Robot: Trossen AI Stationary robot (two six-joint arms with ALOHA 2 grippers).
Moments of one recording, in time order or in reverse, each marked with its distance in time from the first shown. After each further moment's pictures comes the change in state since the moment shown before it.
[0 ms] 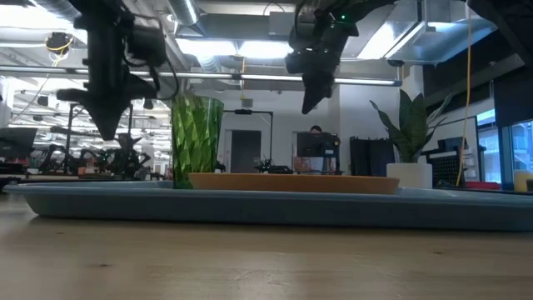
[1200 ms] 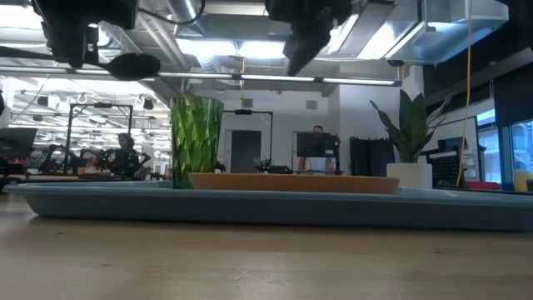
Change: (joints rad) left arm -0.841 -0.136 0.102 0.032 0.237 -0.070; right arm 0.368 -0.062 0.000 -0.021 -0.033 -0.129
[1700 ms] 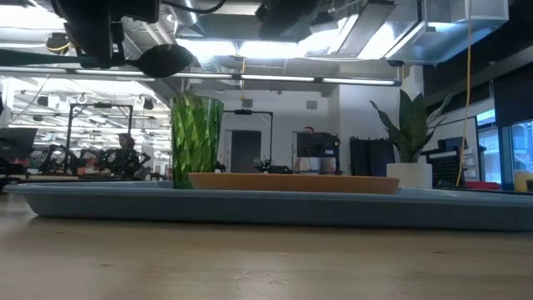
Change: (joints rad) left arm -0.090 0.153 0.001 0.243 -0.039 0.017; right arm 0.189 0.003 0.000 0.182 0.003 -0.002
